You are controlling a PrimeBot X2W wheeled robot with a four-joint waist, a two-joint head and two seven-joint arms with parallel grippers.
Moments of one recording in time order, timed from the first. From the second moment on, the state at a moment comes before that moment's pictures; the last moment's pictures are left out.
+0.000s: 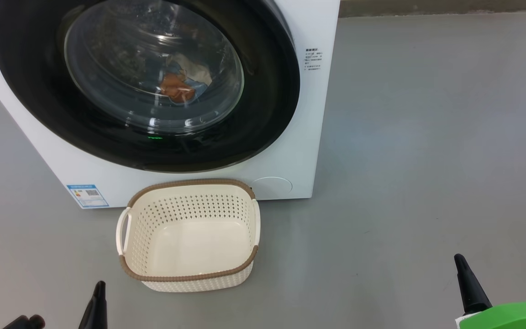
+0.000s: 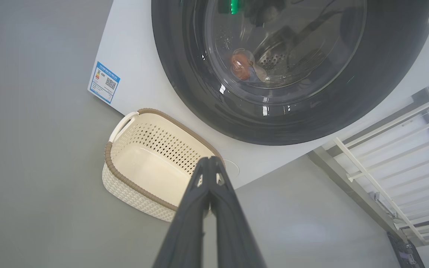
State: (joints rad) left arm 0.02 0.06 0.01 0.25 -0.84 -0.13 -0.10; right arm -0.02 -0.15 -0.05 0.33 0.96 0.14 -0.10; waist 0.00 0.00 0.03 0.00
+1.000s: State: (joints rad) left arm -0.01 0.05 0.04 0.26 -1.16 -0.13 -0.02; right arm -0.04 -0.10 -0.08 0.31 1.23 0.14 -0.01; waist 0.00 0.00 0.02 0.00
